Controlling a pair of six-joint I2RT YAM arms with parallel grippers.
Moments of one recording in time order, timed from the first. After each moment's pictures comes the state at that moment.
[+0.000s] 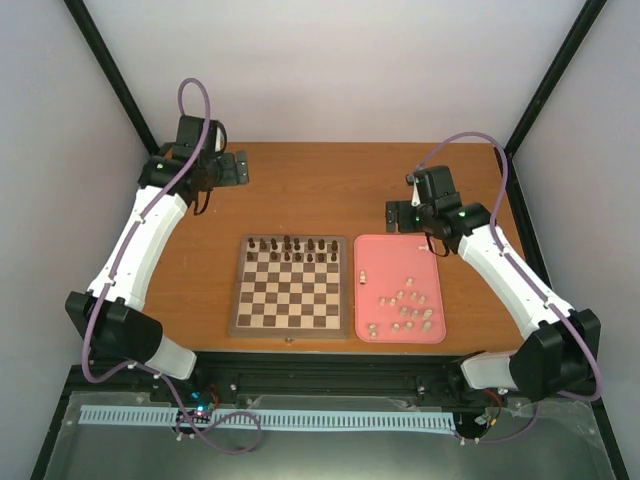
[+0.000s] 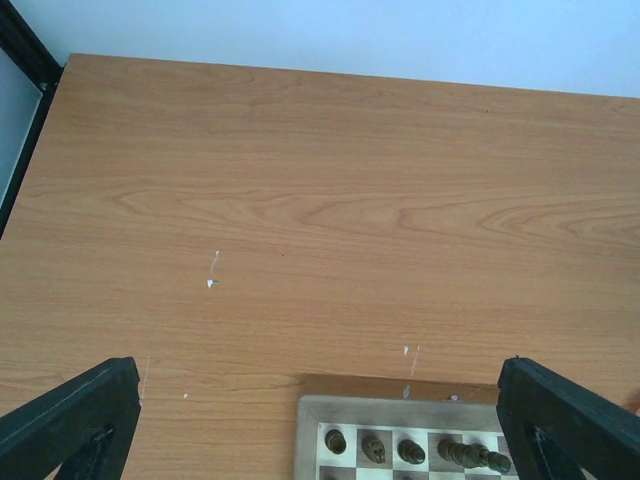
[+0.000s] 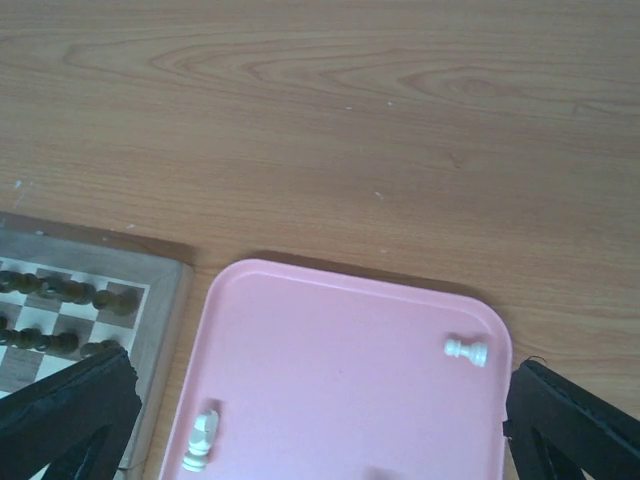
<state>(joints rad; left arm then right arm) -0.25 1.50 1.66 -0.91 -0.19 -0.27 0.37 1.34 1.20 -0.69 0.06 0.21</state>
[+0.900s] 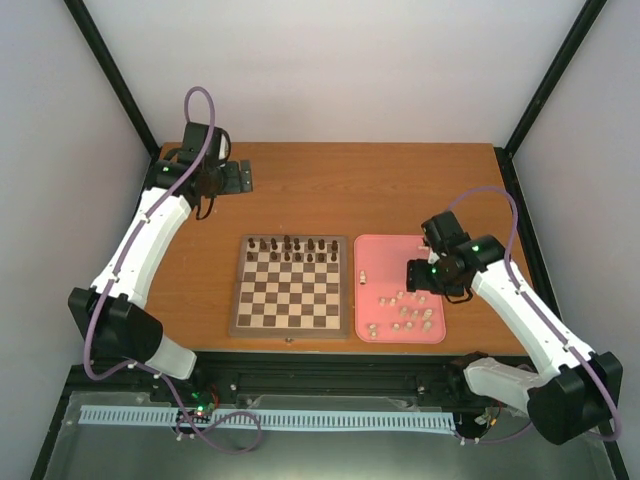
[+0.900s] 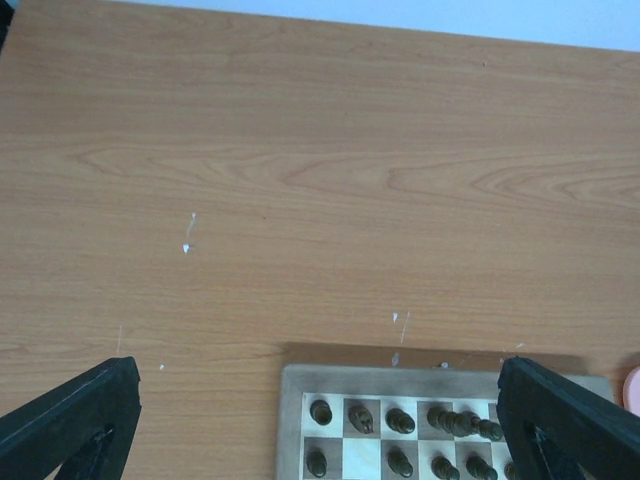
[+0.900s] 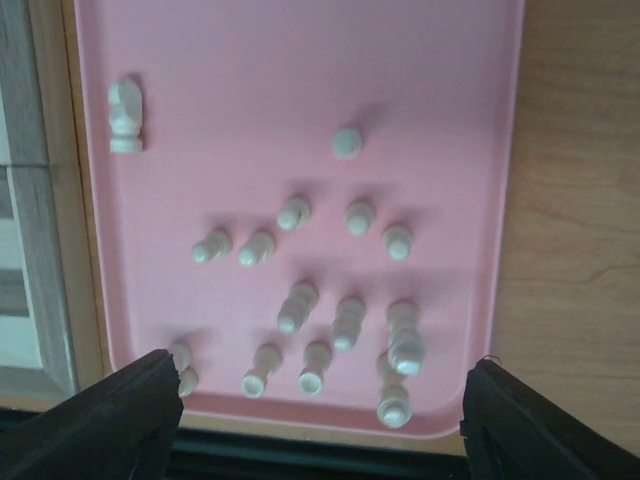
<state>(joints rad) -0.25 1.50 1.60 -0.91 -0.15 -0.28 0.38 1.13 0.99 -1.13 -0.02 0.43</state>
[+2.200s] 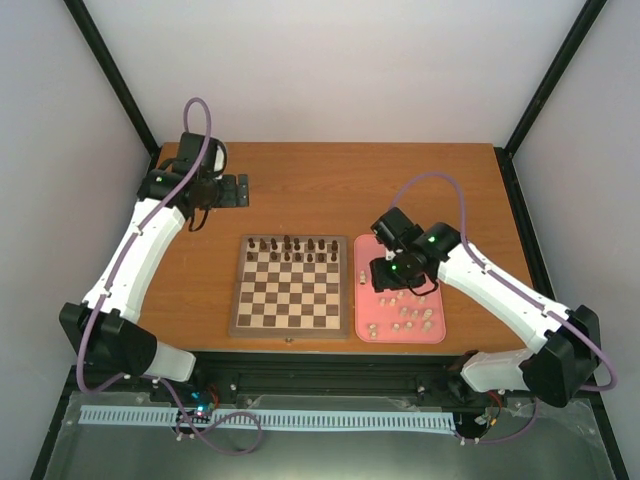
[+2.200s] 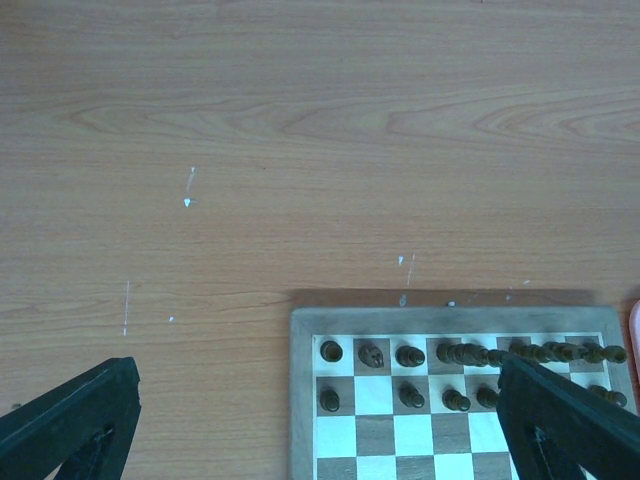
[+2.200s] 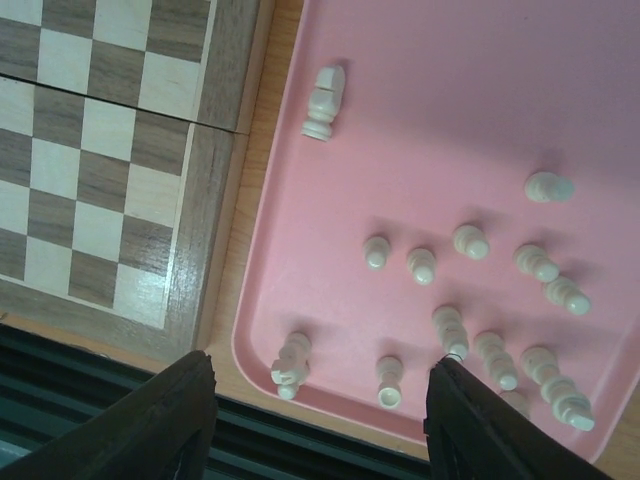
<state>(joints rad) -0.25 1.42 1.52 -0.98 -0.11 -0.24 0.70 1.30 1.14 -1.11 -0.02 0.50</state>
